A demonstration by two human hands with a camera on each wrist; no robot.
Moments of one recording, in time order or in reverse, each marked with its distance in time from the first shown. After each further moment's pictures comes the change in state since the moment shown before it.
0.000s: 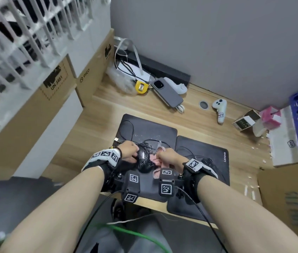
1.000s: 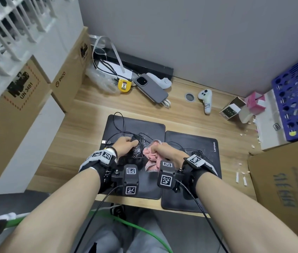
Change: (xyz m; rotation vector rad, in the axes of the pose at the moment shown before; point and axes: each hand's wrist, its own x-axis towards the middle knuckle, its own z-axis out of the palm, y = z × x) left_hand 0.017 0.014 0.019 0.061 0.053 0.173; right_hand -0.003 0.007 -0.032 0.091 -0.073 0.008
